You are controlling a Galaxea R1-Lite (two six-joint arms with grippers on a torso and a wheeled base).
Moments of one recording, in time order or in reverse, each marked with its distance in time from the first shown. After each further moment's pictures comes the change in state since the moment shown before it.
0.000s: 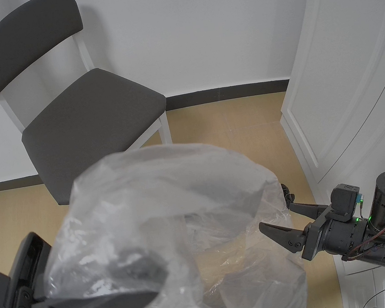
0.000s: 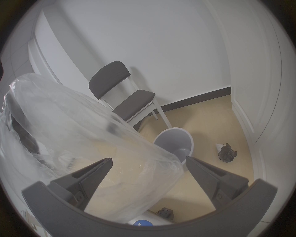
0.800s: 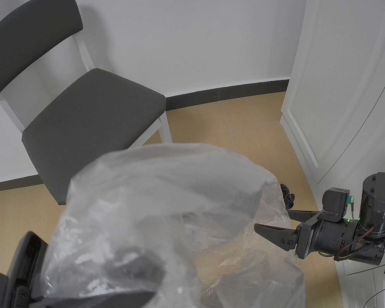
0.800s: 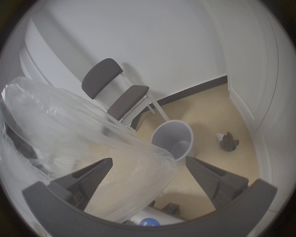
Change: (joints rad) left arm -0.001 -0.002 -0.002 -0.001 0.000 0.001; right arm -0.025 0.067 -0.013 -0.003 0.022 0.083
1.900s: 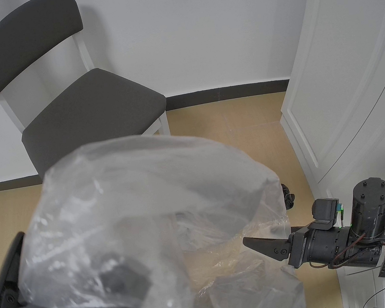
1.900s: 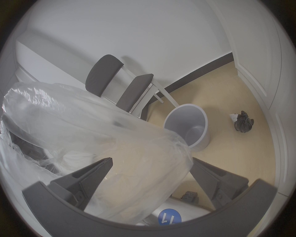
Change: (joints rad) left arm -0.027 0.006 0.004 -0.056 0.000 0.002; right arm 0.021 0.044 -0.008 -0.003 0.134 0.150
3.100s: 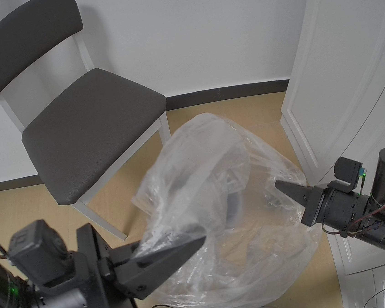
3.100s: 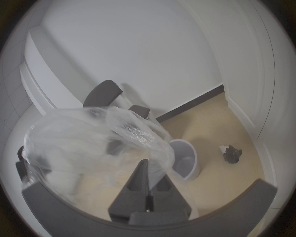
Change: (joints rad) left arm 0.193 0.078 -0.052 0.284 0.001 0.031; right arm -0.040 -0.113 -0.091 0.017 -0.176 -0.079
